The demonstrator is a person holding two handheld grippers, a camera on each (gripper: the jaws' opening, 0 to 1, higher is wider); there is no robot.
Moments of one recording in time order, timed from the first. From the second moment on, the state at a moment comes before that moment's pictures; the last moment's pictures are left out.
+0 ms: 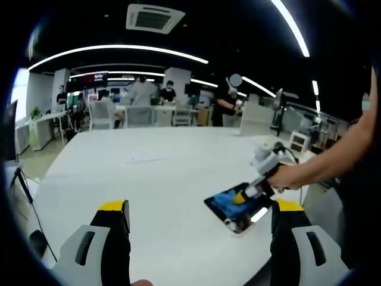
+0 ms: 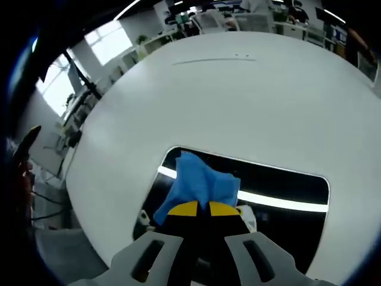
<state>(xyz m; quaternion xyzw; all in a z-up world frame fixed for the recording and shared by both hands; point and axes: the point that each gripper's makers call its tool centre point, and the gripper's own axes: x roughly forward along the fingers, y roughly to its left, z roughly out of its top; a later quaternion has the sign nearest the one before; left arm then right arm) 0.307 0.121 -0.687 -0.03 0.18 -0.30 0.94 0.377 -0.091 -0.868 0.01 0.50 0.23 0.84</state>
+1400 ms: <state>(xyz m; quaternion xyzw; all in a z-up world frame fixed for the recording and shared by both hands) 0.302 0.106 -0.679 -0.01 0.18 -0.33 0.93 0.311 -0.092 -0.869 0.02 0.52 0.23 0.82</state>
